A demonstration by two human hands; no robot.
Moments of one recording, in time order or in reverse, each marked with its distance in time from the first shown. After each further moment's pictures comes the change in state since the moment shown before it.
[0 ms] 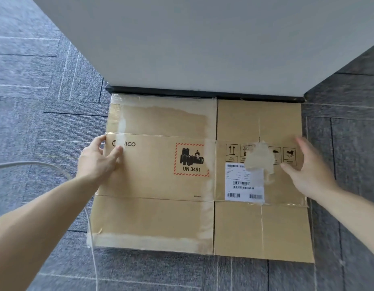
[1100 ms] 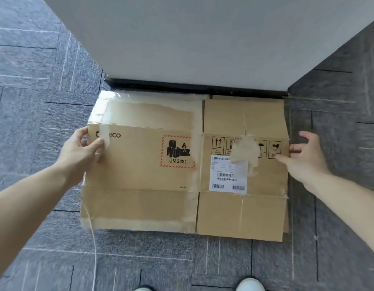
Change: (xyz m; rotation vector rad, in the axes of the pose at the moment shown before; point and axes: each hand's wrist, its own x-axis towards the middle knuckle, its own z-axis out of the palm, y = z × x) left_hand -0.026 -0.010 -0.043 -0.527 -0.118 -0.085; right_hand -0.022 -0.008 -0.026 0.322 0.114 0.220
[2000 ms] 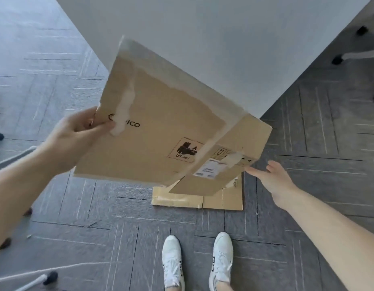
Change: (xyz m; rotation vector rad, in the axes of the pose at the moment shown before) left_hand -0.366 0.417 -0.224 0.103 -0.278 0.447; right_hand -0.292 -0.247 -0.278 0.329 -0.347 0.137
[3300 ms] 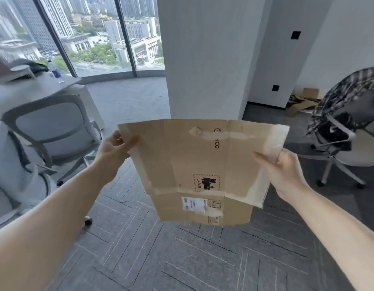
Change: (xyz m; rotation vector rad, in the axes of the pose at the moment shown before) left_hand -0.719 0.302 0.160 -0.339 0.575 0.179; right_hand -0.656 0.020 -0.357 0.120 -0.282 -0.999
